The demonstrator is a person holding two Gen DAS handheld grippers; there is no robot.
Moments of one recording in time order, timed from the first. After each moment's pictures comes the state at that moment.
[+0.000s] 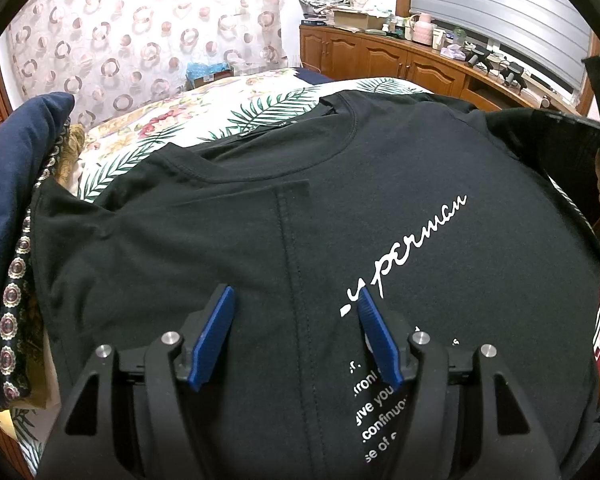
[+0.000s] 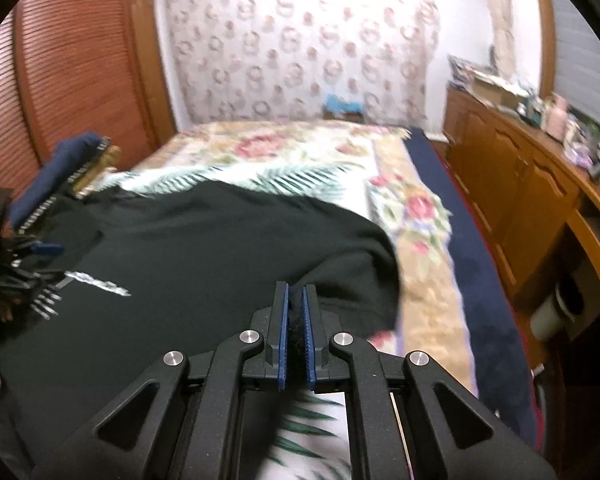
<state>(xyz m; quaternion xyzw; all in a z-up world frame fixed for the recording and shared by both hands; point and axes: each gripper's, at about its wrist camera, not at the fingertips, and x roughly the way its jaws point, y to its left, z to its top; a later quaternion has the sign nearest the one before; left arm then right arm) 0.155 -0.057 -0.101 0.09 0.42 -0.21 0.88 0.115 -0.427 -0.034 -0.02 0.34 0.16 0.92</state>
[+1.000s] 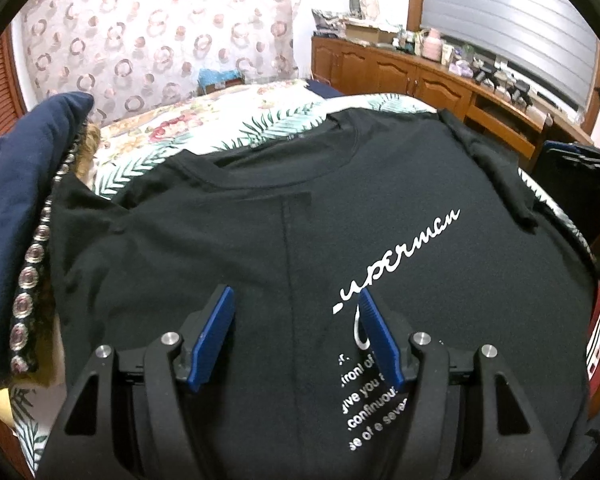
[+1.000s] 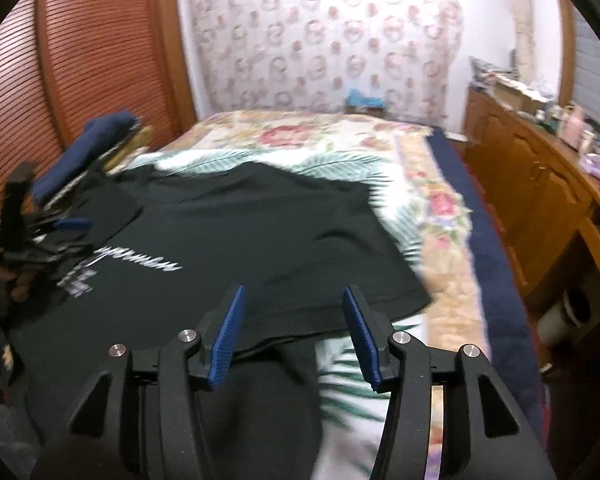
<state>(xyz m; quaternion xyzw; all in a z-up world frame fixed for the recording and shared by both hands) 0.142 -0.050 -0.087 0.07 0.40 -0.19 0.89 0.095 -0.420 -0.043 -0.04 0.36 0.15 0.92</state>
